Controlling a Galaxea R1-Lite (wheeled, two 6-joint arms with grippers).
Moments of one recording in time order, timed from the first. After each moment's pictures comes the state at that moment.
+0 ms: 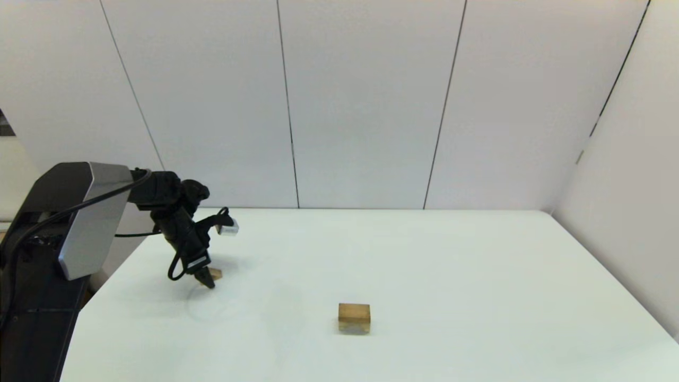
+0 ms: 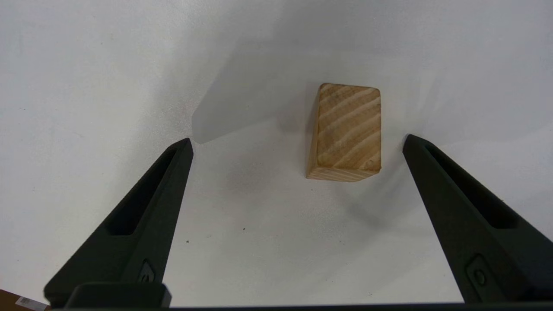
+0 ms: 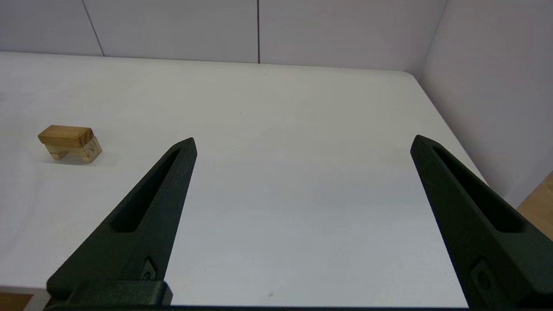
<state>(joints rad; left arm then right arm) 0.04 2.56 -1.97 0.84 -0.11 1.00 0.00 0.00 0.00 0.00 0.03 -0.03</state>
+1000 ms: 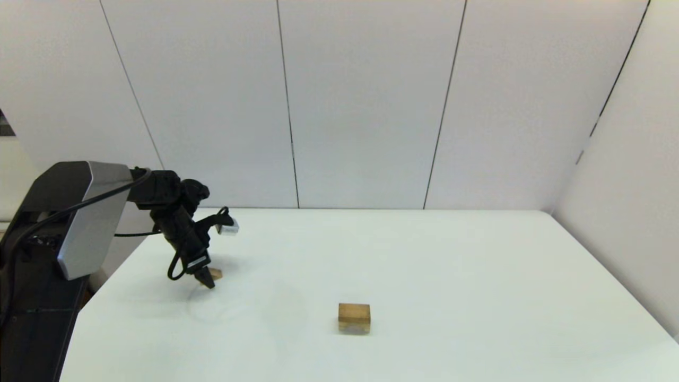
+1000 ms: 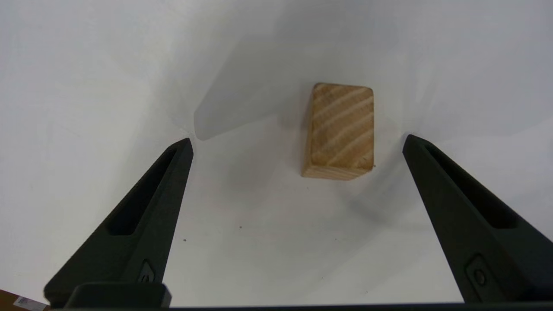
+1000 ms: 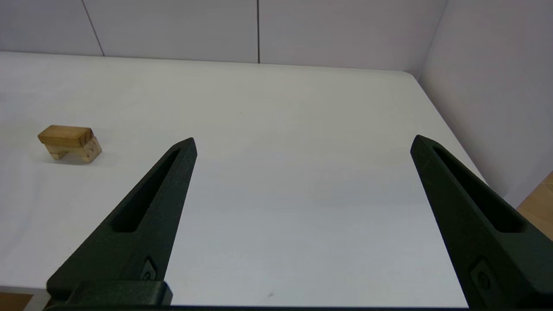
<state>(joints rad) 0.04 2.56 -1.97 0.86 -0.12 1.00 0.00 0.00 0.00 0.00 0.03 -0.03</state>
